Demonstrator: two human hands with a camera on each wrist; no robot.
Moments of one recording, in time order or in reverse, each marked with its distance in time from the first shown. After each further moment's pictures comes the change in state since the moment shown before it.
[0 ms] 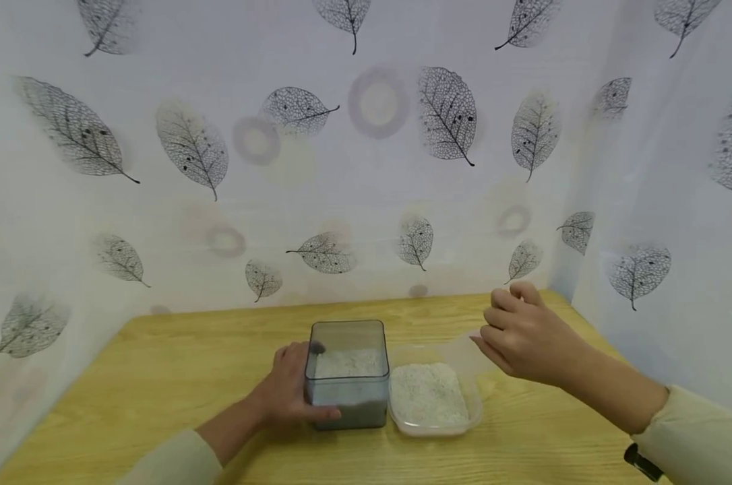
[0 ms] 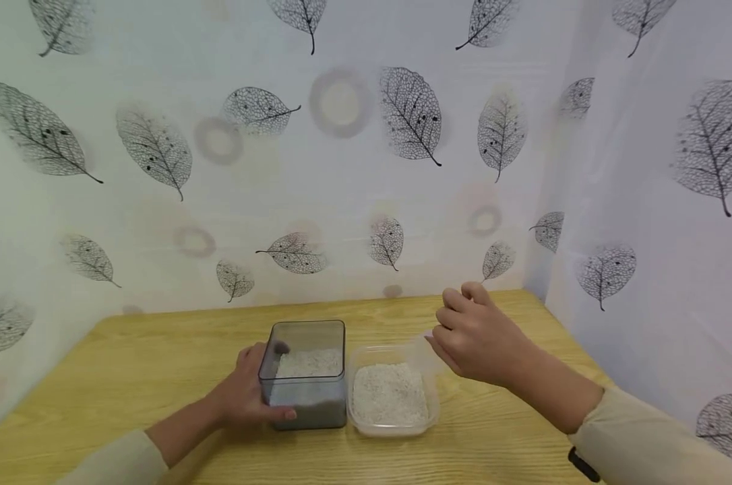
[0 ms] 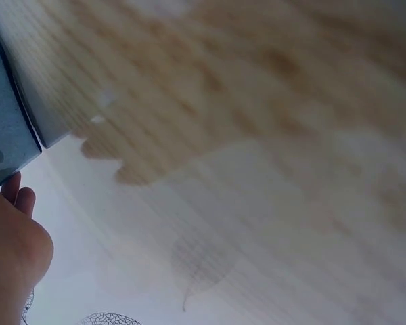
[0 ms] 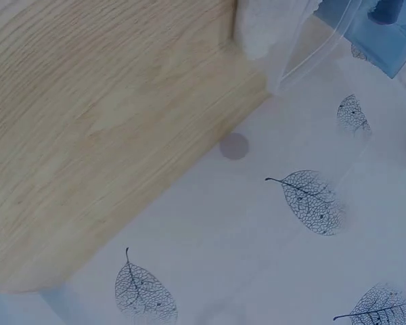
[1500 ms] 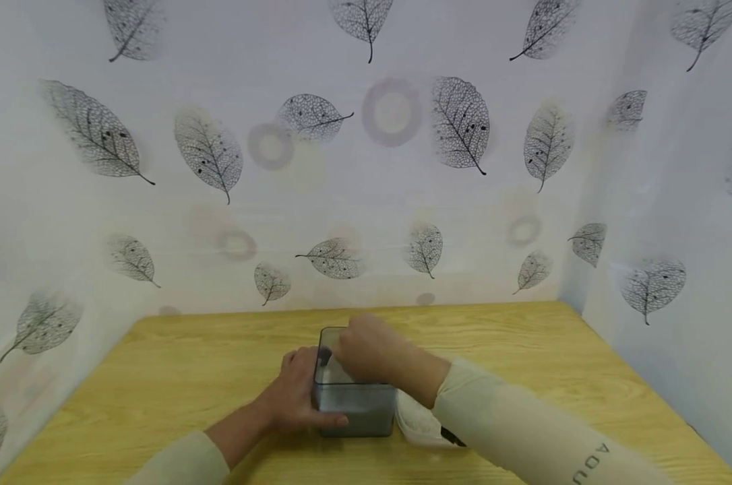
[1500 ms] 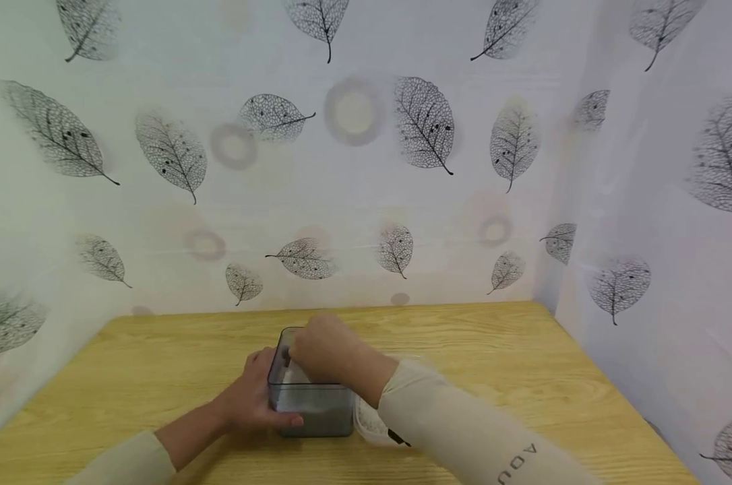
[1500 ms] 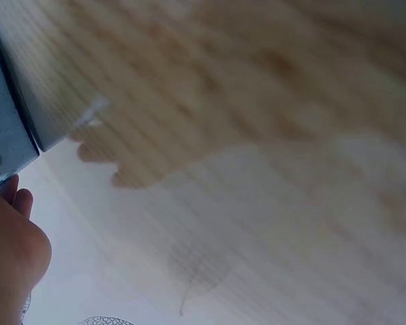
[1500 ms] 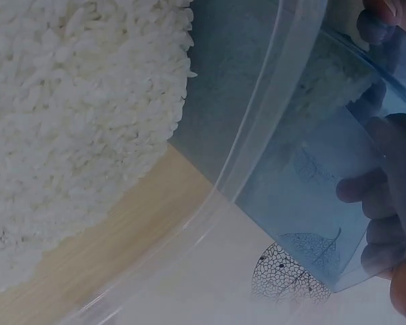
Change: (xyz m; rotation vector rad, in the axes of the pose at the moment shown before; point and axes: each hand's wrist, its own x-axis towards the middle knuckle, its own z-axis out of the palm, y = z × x) left_hand 0.000 -0.004 0.000 -0.036 -0.027 0.033; right_hand 0.138 -0.089 0.127 -0.061 -0.709 -0.053
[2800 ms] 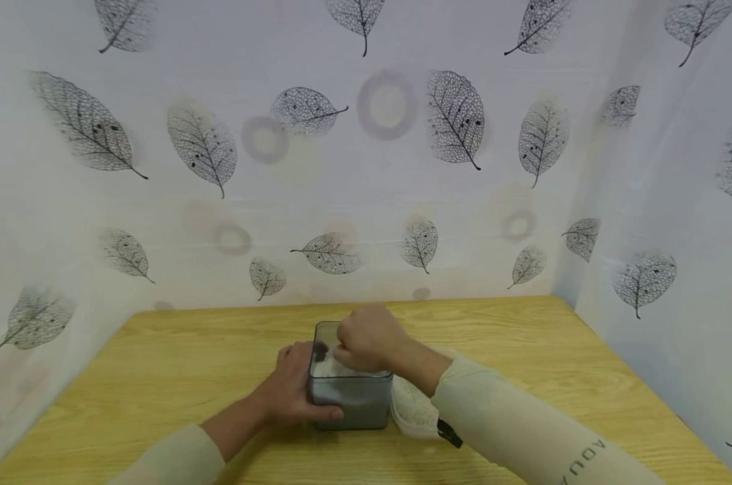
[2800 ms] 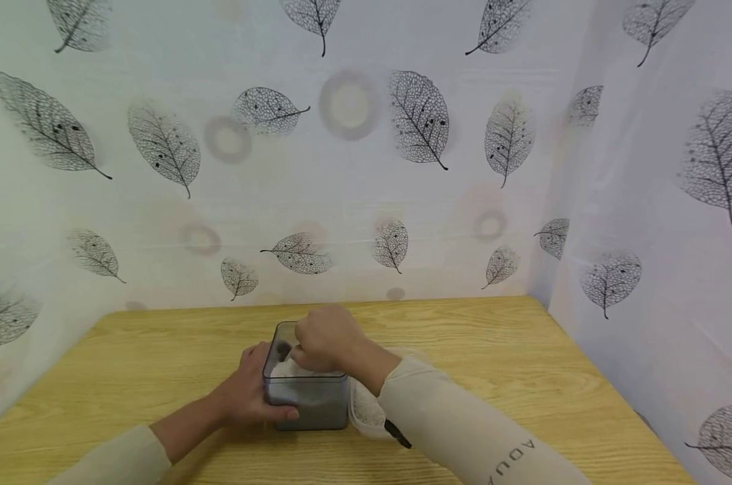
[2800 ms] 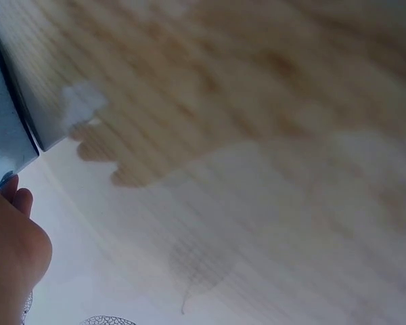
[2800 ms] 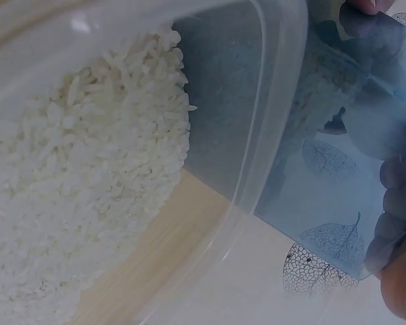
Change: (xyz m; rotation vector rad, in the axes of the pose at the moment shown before) left_hand -0.001 0.005 -0.001 -0.055 0.022 -0.005; right_hand -0.008 0.009 0.006 0.444 0.073 0.255
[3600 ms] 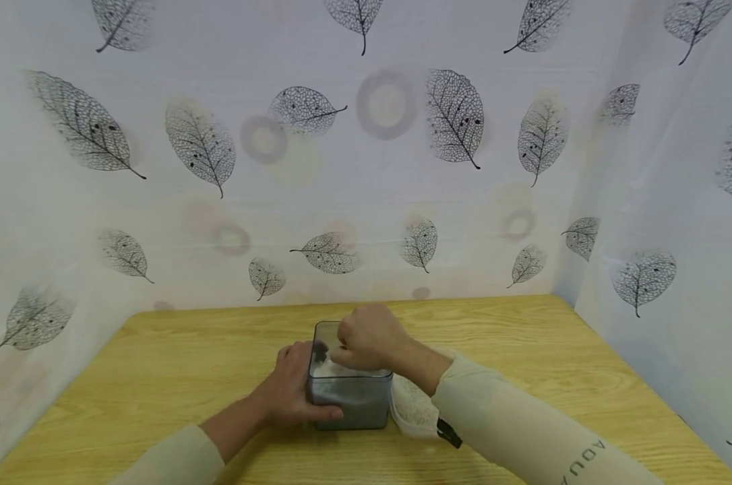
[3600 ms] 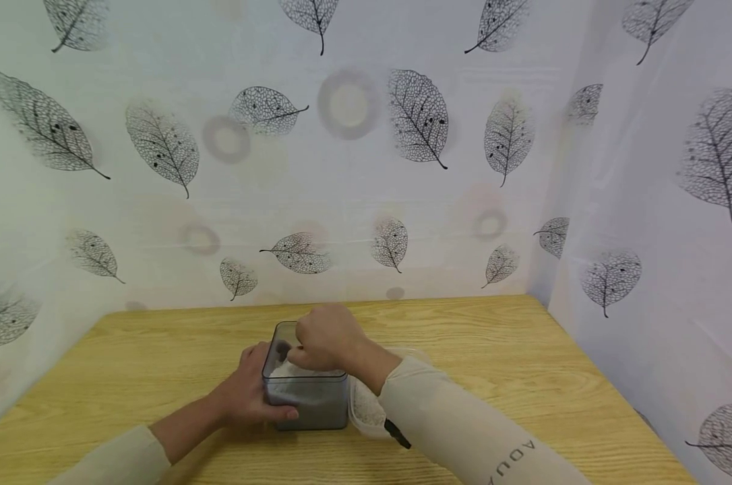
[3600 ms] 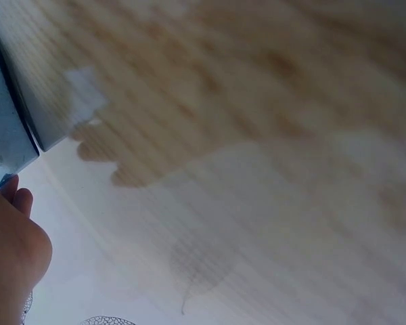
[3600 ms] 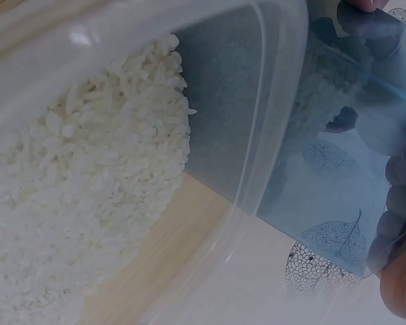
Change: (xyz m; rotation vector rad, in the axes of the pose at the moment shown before) left_hand 0.000 0.000 0.000 0.011 0.000 -0.016; right_hand -0.001 0.002 0.000 0.046 0.040 -0.008
